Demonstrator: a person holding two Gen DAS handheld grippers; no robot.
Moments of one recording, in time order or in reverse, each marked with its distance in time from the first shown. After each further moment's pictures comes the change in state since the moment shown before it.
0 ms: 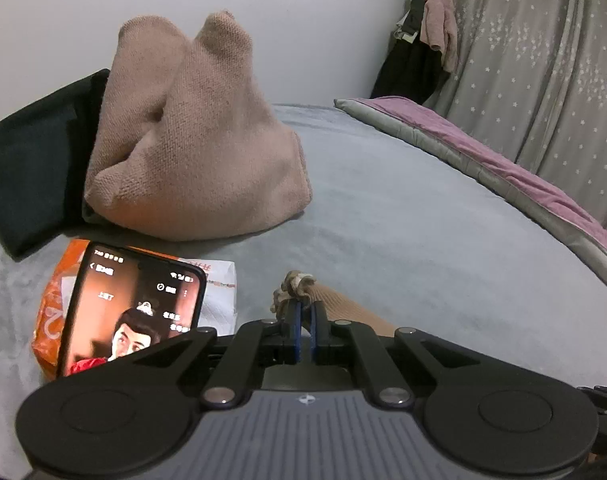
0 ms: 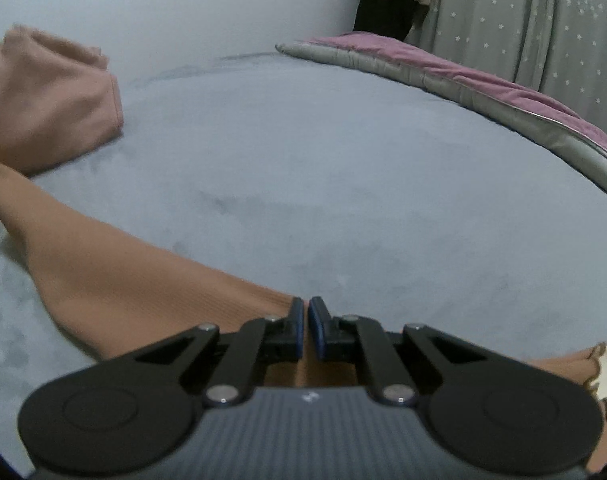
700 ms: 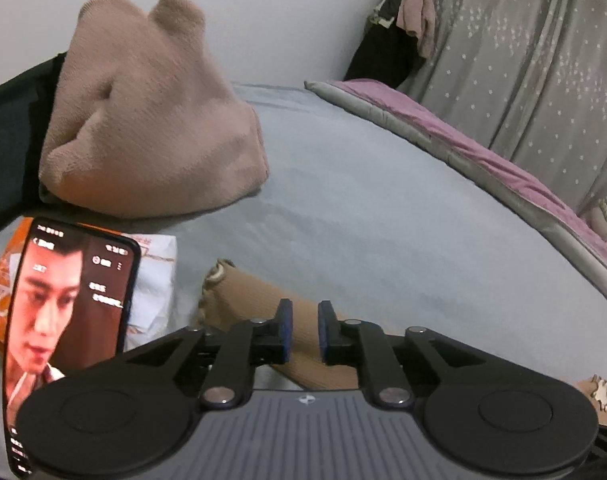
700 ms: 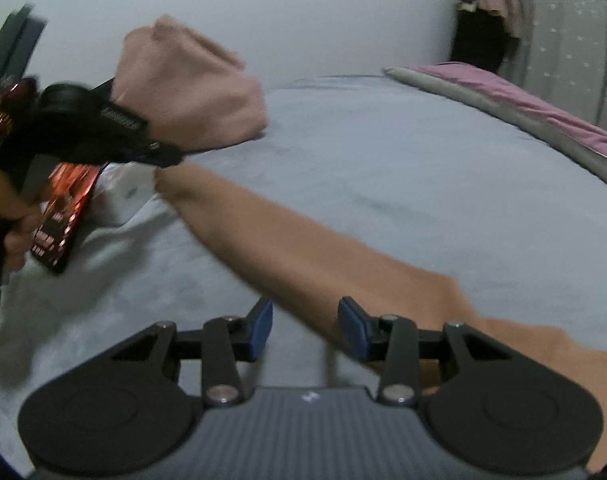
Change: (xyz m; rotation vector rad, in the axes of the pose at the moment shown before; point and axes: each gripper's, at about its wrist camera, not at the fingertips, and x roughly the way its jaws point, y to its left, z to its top) left arm 0.006 -0.019 -0.006 0.002 0.071 -0.093; right arm -0.078 0.055 -0.029 -0.153 -0.054 0.271
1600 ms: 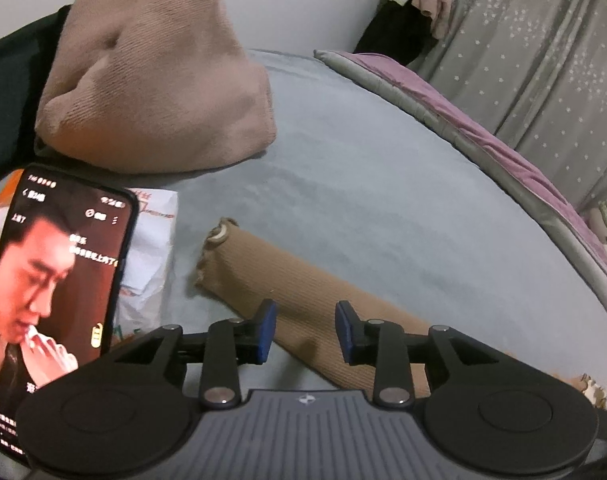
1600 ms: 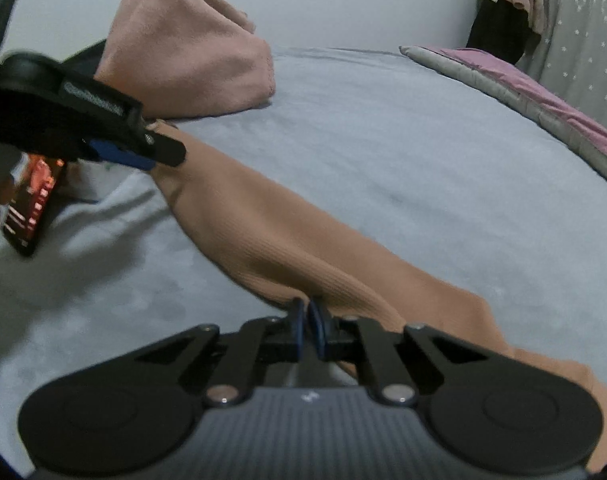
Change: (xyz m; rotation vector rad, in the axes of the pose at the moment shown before) left arm 0.006 0.010 -0.004 -0.083 0.087 -0.022; right arm 0.046 0.007 0.018 -0.054 0.083 0.003
